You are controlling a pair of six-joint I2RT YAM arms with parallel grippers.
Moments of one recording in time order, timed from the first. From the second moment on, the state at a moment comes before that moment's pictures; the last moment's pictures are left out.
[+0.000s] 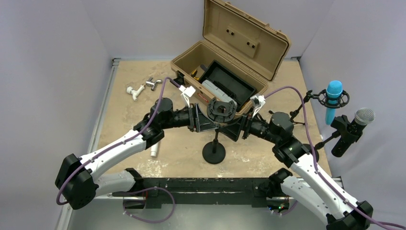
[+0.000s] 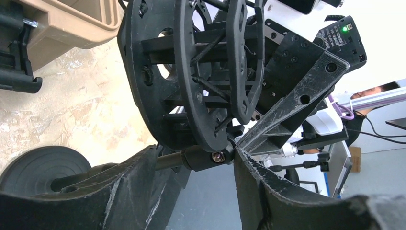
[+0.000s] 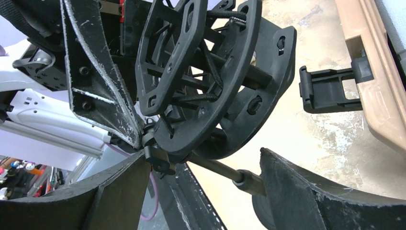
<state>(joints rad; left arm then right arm) -0.73 1.15 0.78 0.22 0.58 -0.91 0.54 0.70 0.60 -0.03 -0.49 0.61</state>
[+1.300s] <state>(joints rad) -0.76 1.14 0.76 0.24 0.52 -0.88 0.54 0.71 0.56 0.05 -0.49 0.66</state>
